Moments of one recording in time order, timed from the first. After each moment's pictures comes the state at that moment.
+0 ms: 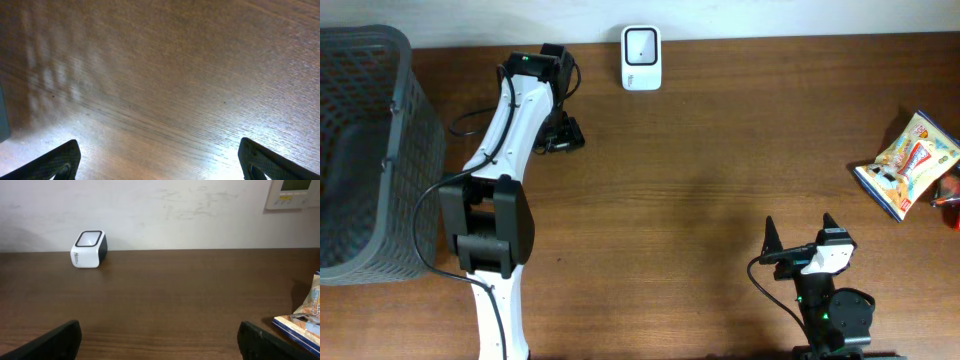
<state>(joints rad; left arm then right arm) -0.18 2.27 2.07 -1.42 -0.23 -0.52 0.02 0.01 0.01 -0.08 -0.01 0.04</state>
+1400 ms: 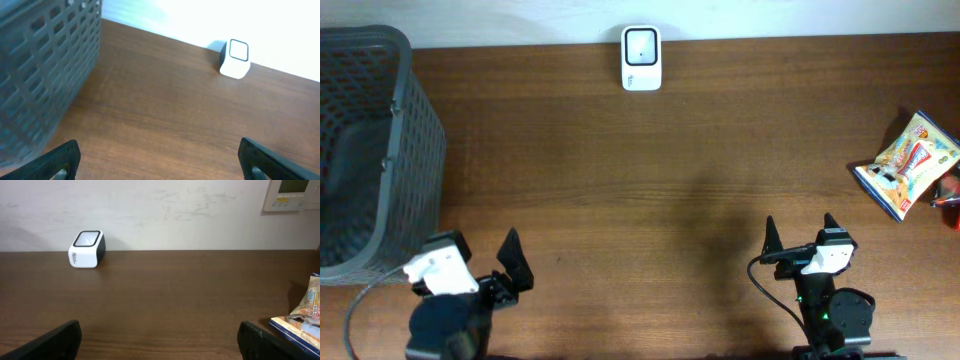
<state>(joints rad) -0.17 0.34 0.74 -0.83 -0.25 -0.36 0.02 0.01 0.01 -0.08 -0.01 0.03</state>
